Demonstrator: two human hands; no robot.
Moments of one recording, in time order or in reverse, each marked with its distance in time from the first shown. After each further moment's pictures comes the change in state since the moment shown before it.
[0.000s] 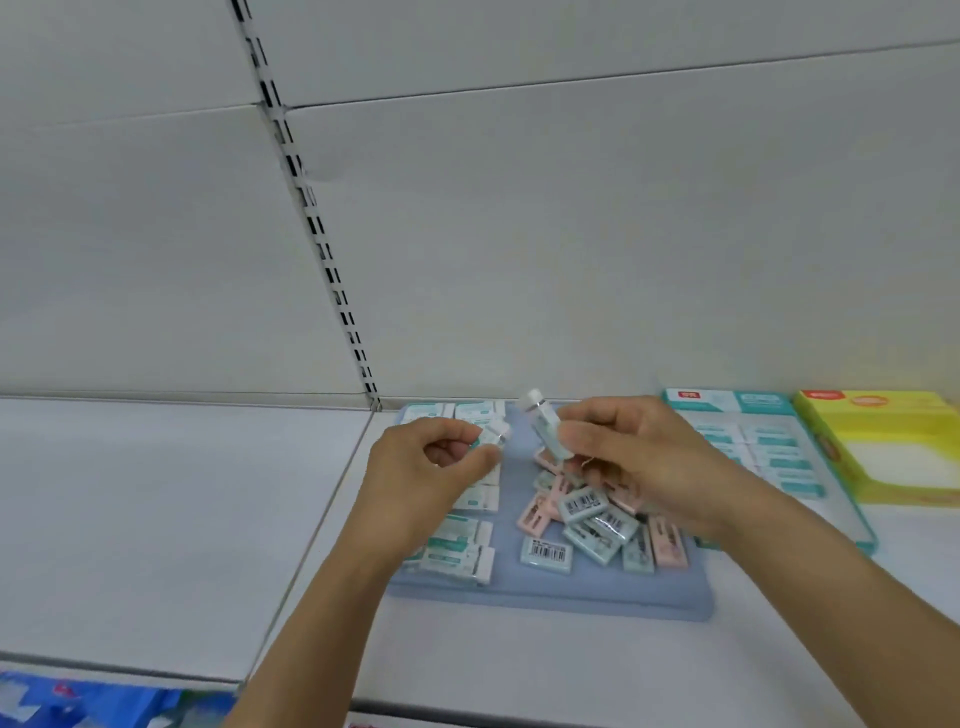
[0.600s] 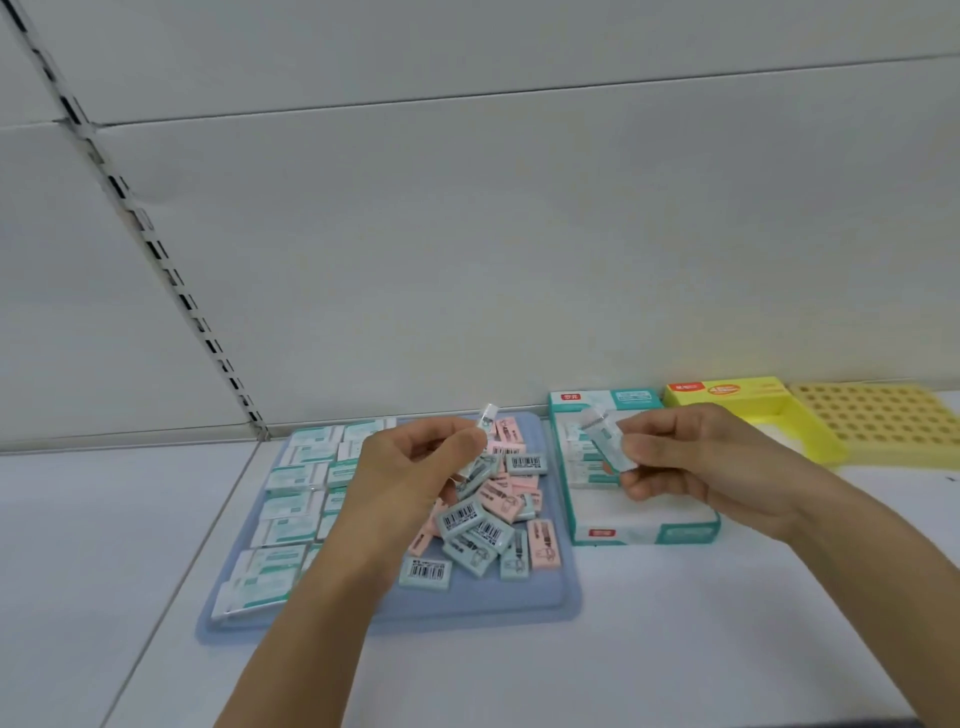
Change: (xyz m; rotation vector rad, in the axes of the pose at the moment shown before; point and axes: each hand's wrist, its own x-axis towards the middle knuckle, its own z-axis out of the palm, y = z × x) left_hand -0.008 0.053 0.070 -0.416 -0.217 -0.144; right_hand -0.060 0.010 -0.123 0.100 0.203 0.136
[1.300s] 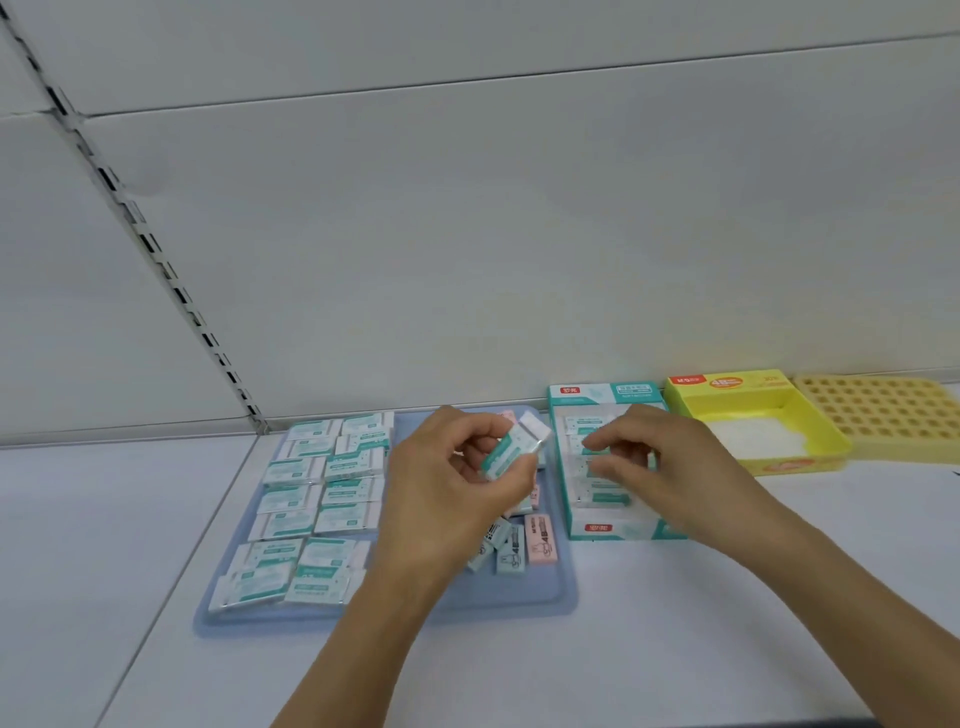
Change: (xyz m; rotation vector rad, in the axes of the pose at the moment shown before) left_hand -0.006 -0.013 0.033 0.312 0.126 0.430; right_hand 0.008 0.022 0.016 -0.942 0.225 -0.421
